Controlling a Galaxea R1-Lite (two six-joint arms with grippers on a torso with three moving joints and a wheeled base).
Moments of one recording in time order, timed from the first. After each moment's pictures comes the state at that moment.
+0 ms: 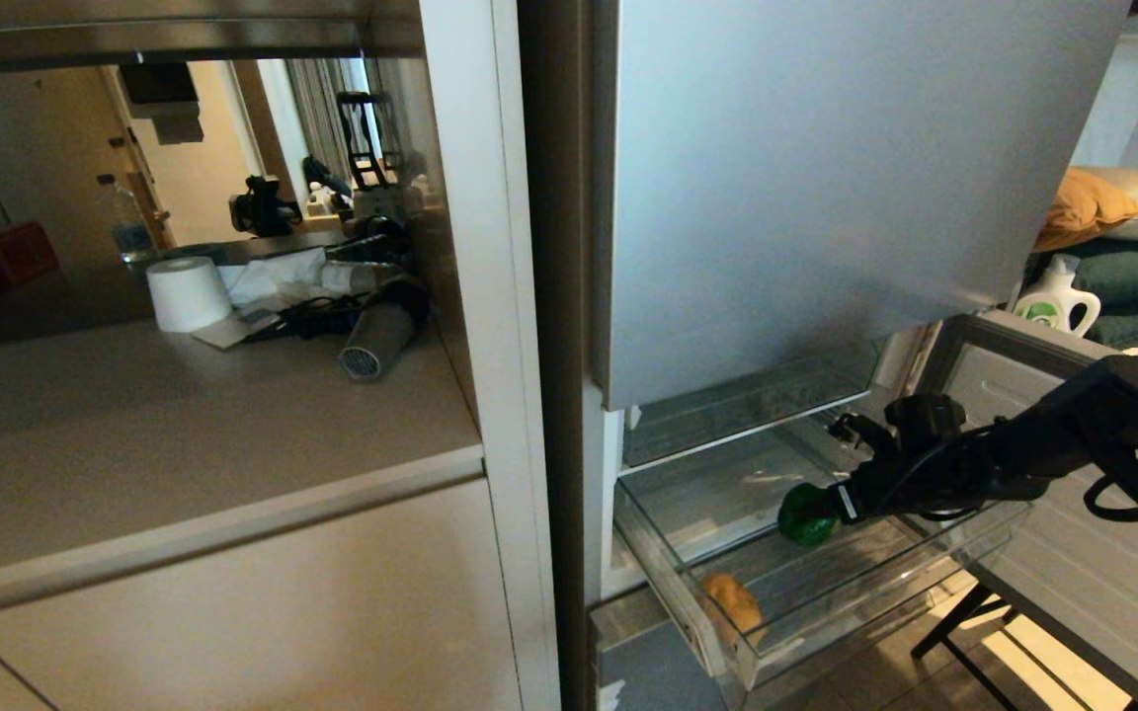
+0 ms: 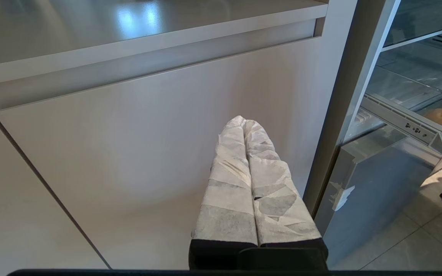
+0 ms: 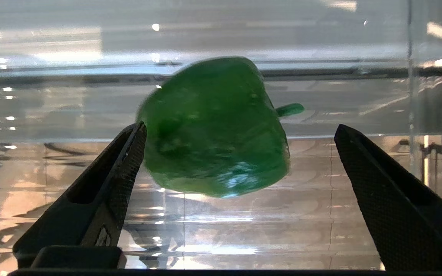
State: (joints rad) left arm 0.00 0.00 0.00 -0.03 0.00 0.03; right arm -0.09 2.48 -1.45 -0.17 0.33 -0.33
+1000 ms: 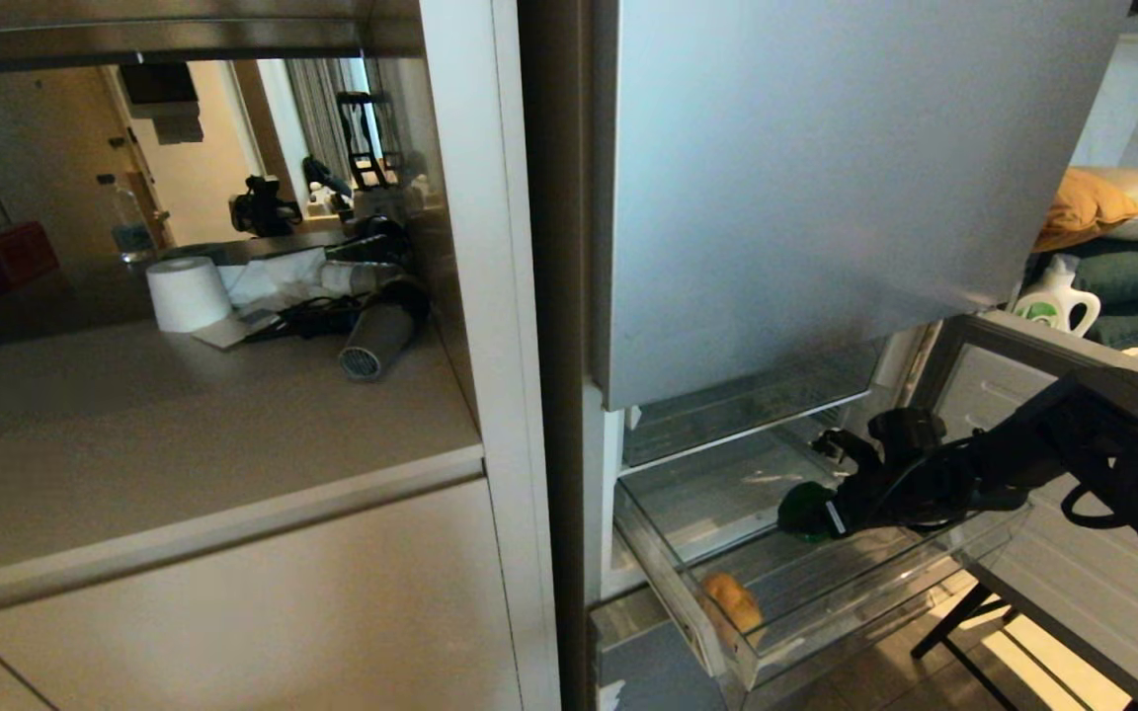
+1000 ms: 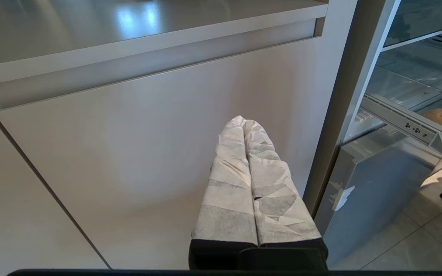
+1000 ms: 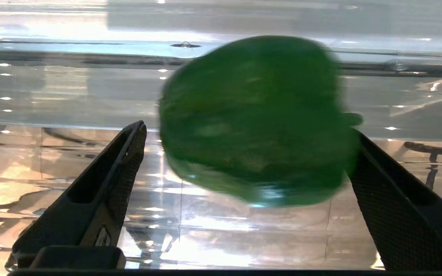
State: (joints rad) left arm 0.00 0.00 0.00 -0.03 0.00 0.03; right arm -0.06 2.52 -1.45 -0.18 0.33 -0.38
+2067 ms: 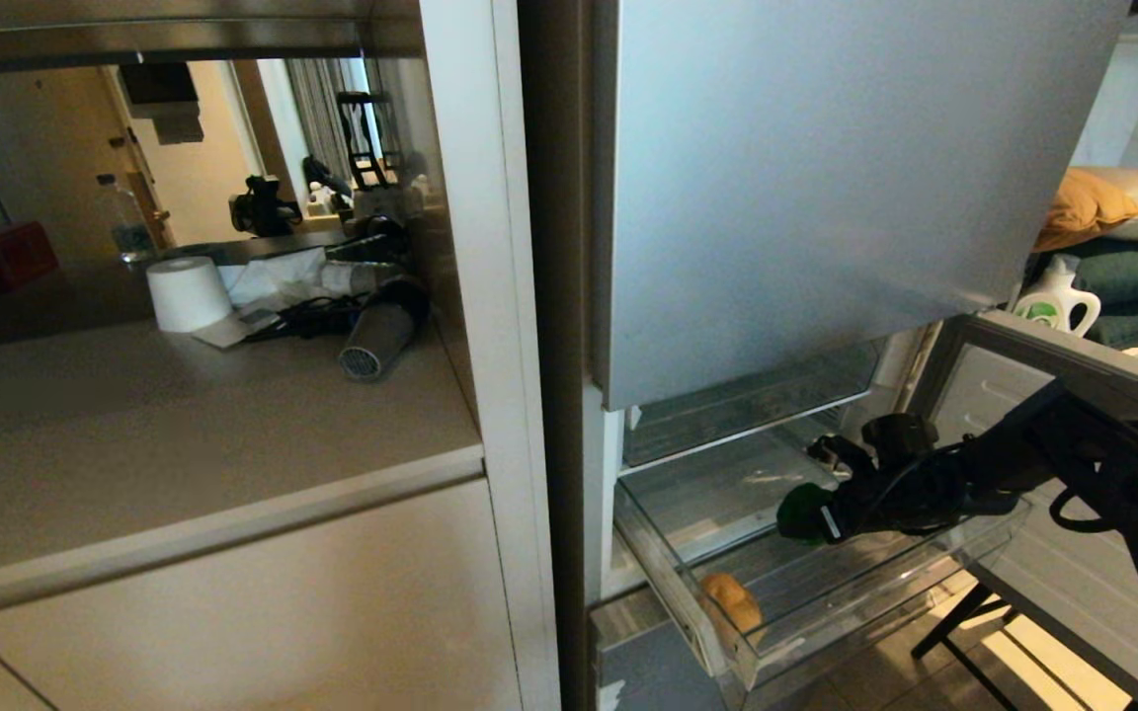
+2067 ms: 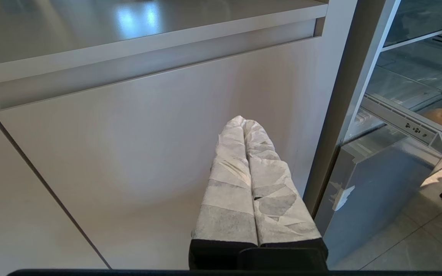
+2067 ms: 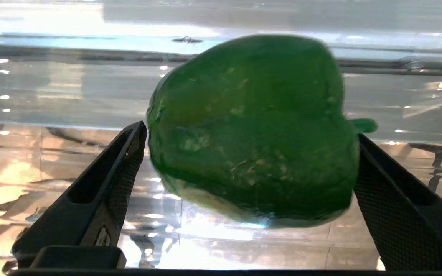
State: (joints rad) left arm 0.00 0.00 0.00 -0.03 0.00 0.03; right arm -0.06 2.55 -1.47 -0.18 0.32 -0.38
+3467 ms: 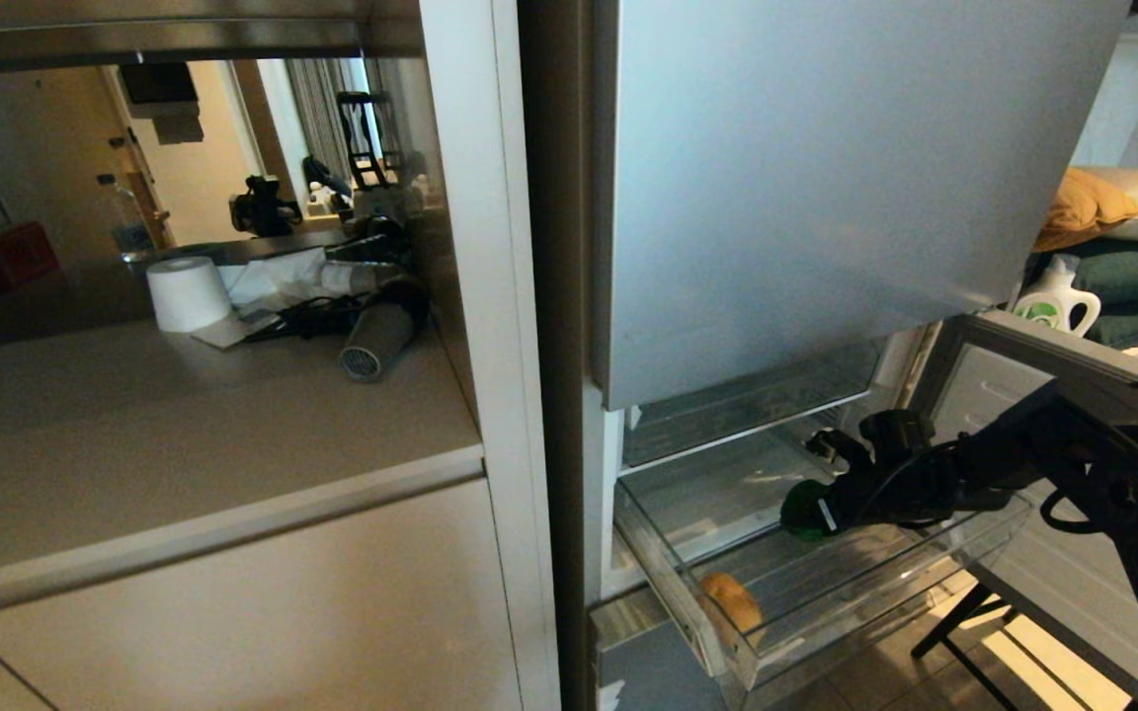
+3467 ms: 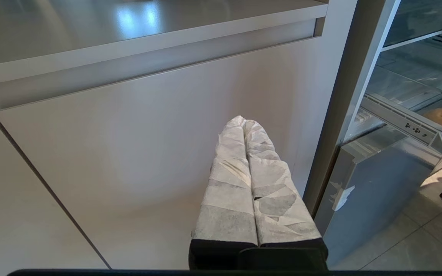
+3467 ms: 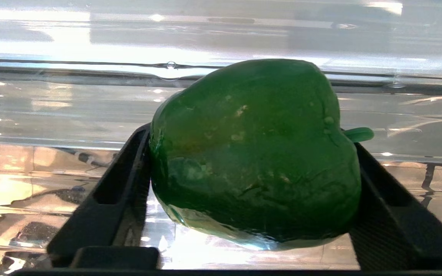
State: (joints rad) left arm 0.00 0.00 0.00 -0.03 0.00 0.03; right arm -0.06 2.58 -1.53 -0.18 0.32 -0.38
